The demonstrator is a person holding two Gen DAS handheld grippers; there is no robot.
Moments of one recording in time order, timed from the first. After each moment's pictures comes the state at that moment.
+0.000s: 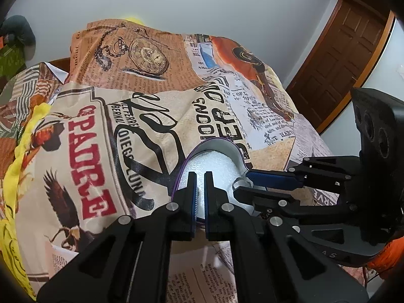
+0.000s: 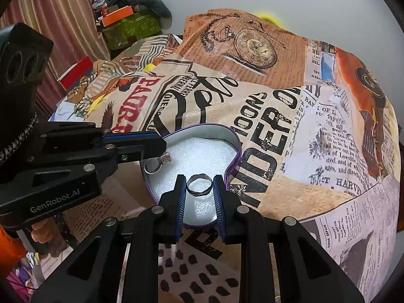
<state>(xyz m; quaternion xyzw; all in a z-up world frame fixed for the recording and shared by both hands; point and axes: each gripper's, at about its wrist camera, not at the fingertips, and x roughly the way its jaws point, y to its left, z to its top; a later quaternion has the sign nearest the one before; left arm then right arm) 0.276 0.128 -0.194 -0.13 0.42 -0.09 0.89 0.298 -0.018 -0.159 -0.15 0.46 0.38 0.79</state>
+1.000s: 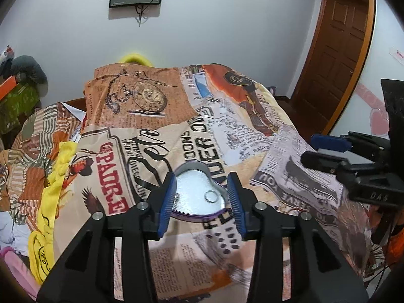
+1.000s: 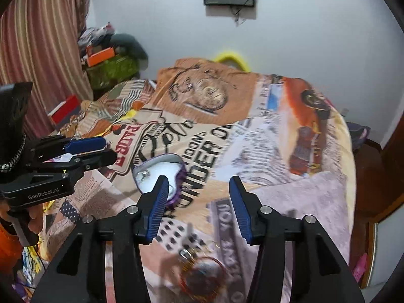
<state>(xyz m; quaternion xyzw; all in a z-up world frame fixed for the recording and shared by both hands) 0.222 0.084 -0.114 -0.06 0.37 -0.06 0.93 0.269 -0.119 -0.065 -0.11 0.38 0.32 0.86</state>
